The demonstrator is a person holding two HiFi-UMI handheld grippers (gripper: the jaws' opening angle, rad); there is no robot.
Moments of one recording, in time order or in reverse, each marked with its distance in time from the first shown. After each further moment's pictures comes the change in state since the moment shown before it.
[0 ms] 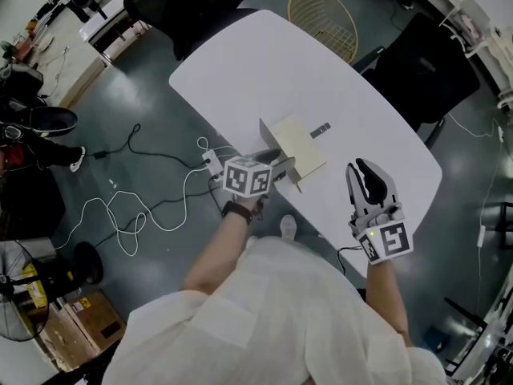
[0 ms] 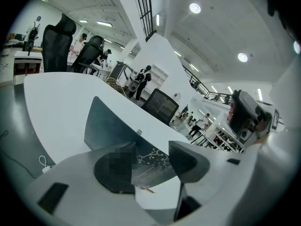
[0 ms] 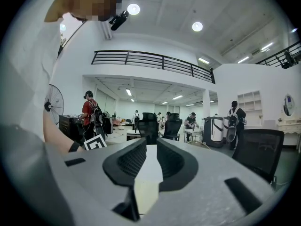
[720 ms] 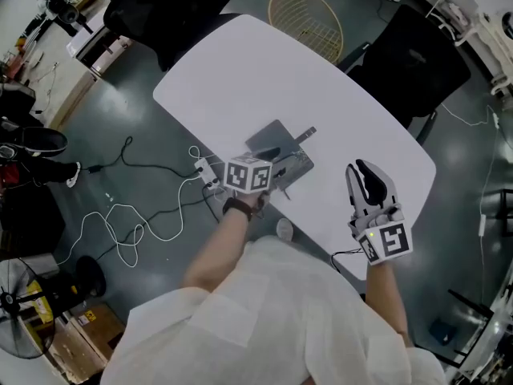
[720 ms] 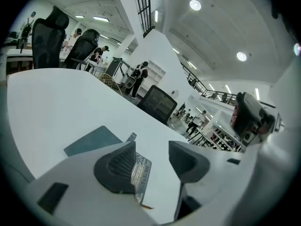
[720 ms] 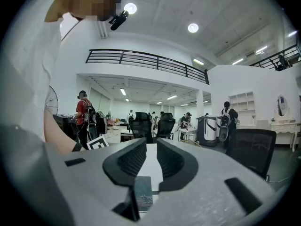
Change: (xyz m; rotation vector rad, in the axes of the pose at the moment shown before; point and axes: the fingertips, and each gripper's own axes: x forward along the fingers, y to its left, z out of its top) left arm 0.063 -0.016 0.011 -0.006 0.049 -0.073; right arm -0.013 -0.050 -0.006 0.013 0.004 -0.071
